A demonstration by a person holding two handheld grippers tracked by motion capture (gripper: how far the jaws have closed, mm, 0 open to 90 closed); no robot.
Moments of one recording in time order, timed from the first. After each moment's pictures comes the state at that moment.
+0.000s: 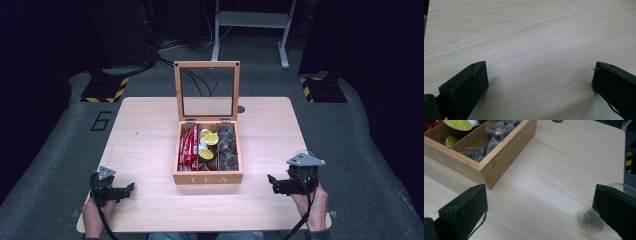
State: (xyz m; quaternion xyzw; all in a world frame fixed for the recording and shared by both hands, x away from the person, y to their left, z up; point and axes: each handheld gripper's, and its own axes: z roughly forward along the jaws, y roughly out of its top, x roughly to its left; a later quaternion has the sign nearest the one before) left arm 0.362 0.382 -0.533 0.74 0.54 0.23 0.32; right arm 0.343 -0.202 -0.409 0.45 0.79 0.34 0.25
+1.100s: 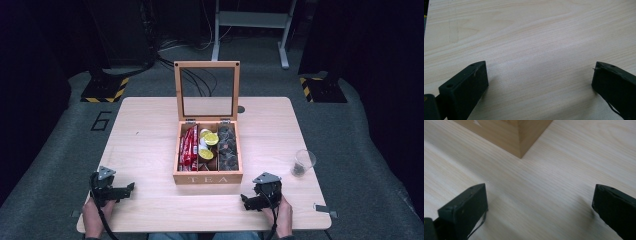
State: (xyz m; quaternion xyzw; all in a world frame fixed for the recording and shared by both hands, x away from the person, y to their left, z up) left arm 0.363 0.381 -0.533 0.74 0.54 0.24 0.32; right arm 0.355 -0.144 -0.527 0.44 0.82 0.33 0.17
